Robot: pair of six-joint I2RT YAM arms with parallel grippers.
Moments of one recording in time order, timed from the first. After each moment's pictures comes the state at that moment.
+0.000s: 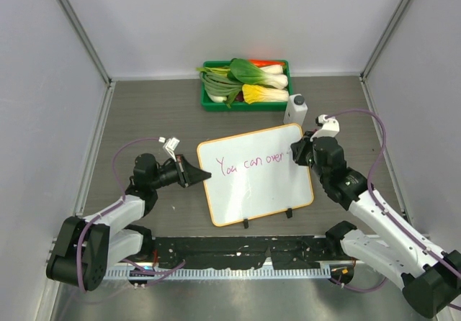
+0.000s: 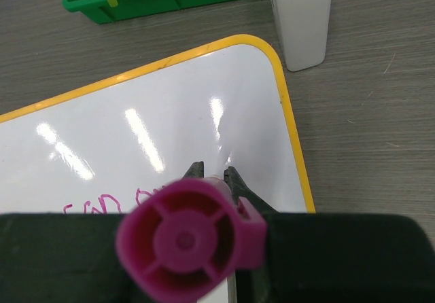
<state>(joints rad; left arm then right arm) -0.25 1.10 0.23 0.61 0.83 -0.71 0.51 0.82 0.66 -0.24 0.29 0.47</state>
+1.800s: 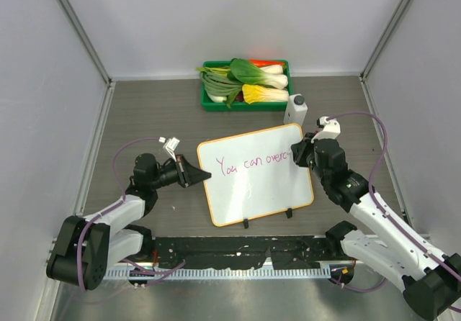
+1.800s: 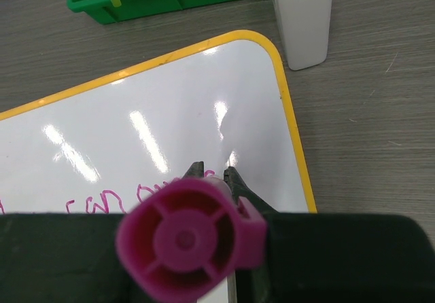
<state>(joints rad) -0.25 1.10 0.23 0.61 0.83 -0.71 0.51 0.80 0.63 -0.23 0.28 0.47</state>
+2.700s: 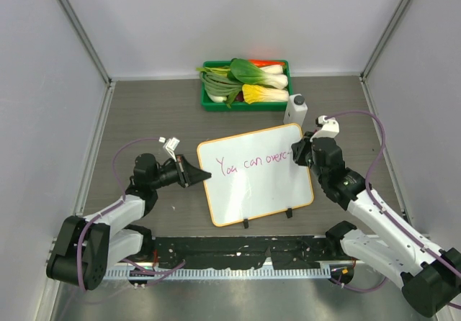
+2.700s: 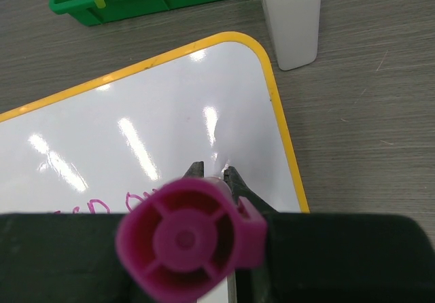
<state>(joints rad) -0.25 1.10 0.23 0.61 0.83 -0.71 0.51 0.84 0.63 -0.21 0.31 0.48</state>
